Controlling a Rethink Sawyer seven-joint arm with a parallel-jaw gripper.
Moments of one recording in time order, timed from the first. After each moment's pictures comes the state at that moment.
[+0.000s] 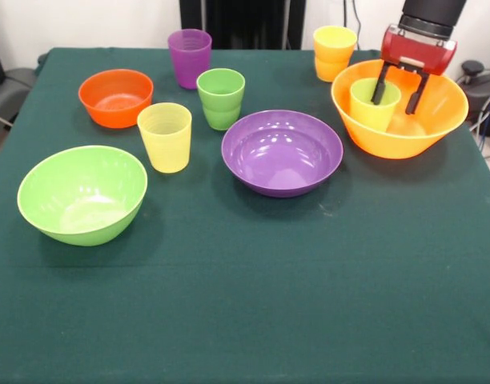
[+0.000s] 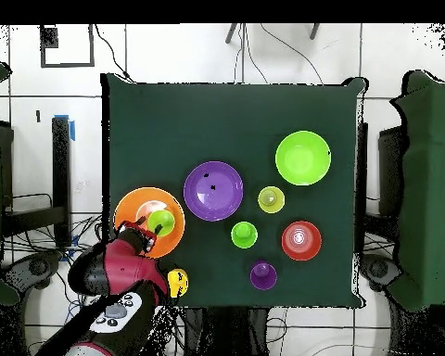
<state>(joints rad) 0.48 -0.43 -0.28 1.93 0.41 -0.13 2.17</state>
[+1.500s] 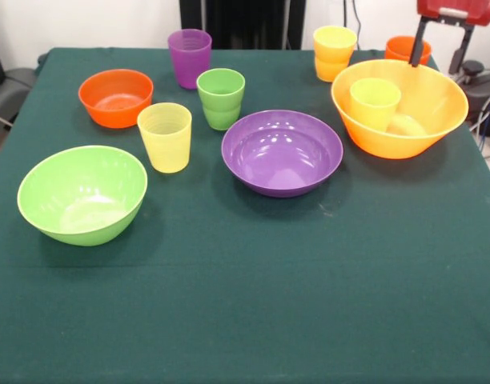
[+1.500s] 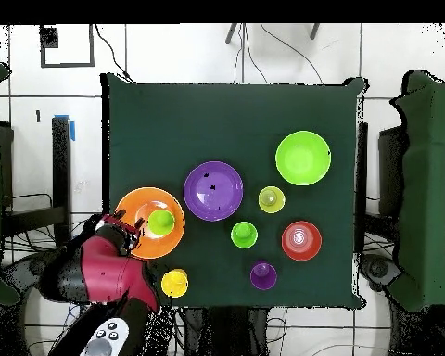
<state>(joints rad) 0.51 -0.63 -0.31 1.94 0.41 0.01 2.17</state>
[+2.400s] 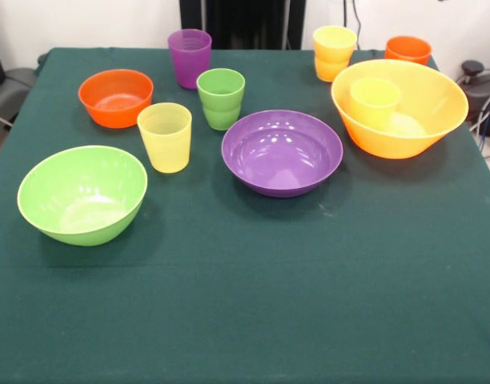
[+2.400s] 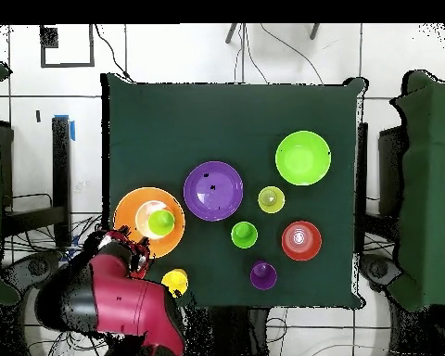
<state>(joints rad) 0.42 -0.91 -0.33 2.06 0.35 0.22 2.17</state>
